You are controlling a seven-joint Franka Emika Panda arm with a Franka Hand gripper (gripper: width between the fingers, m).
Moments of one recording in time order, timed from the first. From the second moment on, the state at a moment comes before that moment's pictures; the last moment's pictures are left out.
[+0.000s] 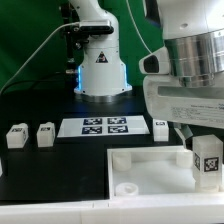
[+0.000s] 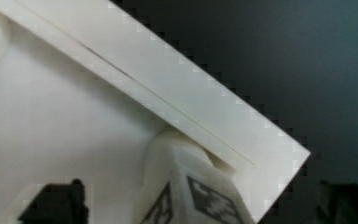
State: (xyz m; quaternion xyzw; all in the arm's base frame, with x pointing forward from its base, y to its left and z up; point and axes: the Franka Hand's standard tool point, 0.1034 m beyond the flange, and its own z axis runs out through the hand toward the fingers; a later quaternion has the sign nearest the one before) arm 0.621 0.129 0.072 -0.92 0.39 0.00 0.09
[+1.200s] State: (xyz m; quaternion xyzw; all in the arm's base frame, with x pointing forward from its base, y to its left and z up) arm 0.629 0.125 0.078 -0.98 0.20 -0.02 0.07
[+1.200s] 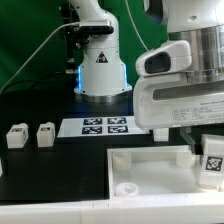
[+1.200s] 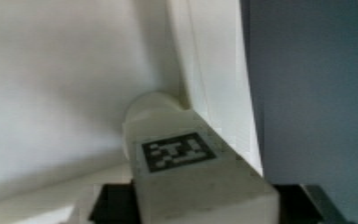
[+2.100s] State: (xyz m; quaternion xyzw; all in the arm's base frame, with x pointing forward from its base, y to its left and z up) arm 0.629 0.121 0.069 -0.74 0.66 0.02 0.13
